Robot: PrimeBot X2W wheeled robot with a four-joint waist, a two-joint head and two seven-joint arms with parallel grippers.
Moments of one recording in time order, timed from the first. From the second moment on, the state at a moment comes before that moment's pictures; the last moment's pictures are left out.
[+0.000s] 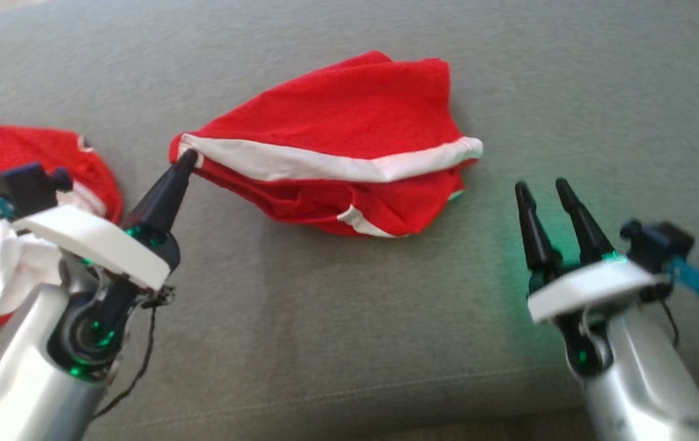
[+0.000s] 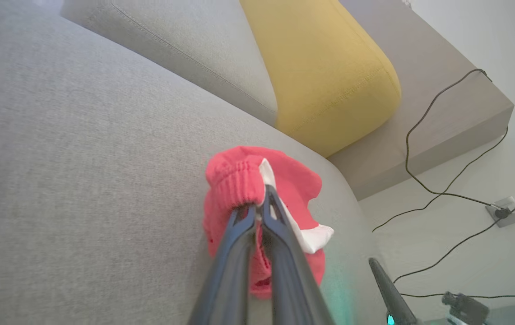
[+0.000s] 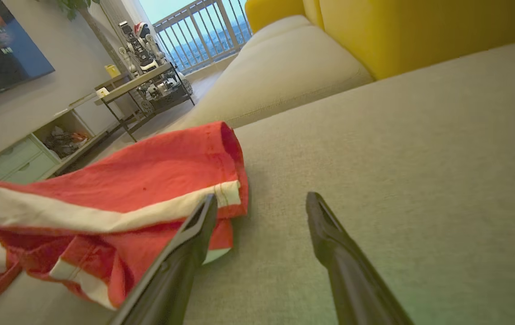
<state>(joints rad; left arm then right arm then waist) -0.36 0.46 -0.47 0.04 -1.28 0.02 0.06 -0.25 -0.05 0.05 0.34 0.35 0.13 -0.26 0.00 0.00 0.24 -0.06</state>
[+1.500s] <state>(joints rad) -0.43 0.41 -0.54 0.14 -1.16 -0.10 -0.04 -0.64 -0.06 0.05 0.68 0.41 0.13 -0.26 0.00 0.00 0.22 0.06</state>
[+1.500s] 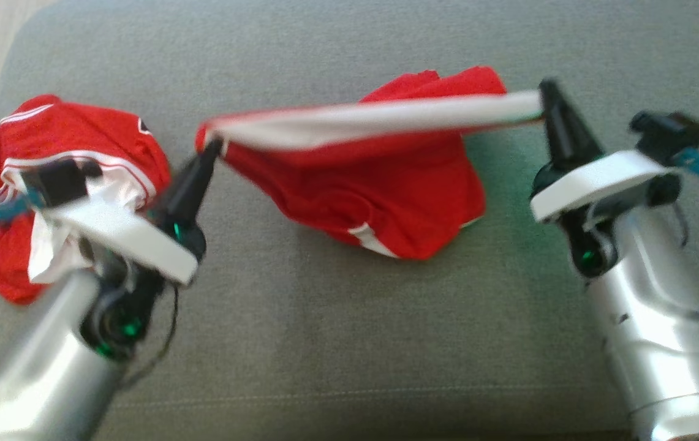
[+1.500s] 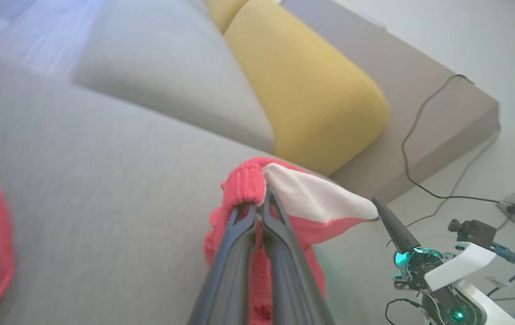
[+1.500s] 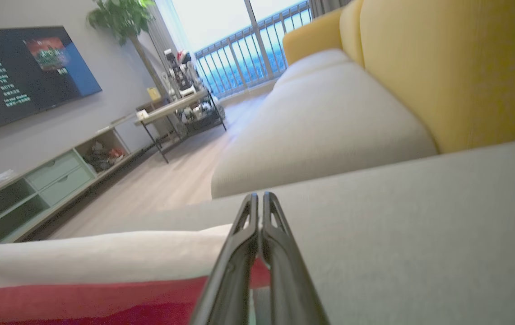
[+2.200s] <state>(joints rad) -1.29 0.50 -0.70 0.25 -0.85 -0.12 0.12 -1.29 -0.06 -0.10 0.55 0.04 0.13 -0.13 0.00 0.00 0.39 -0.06</state>
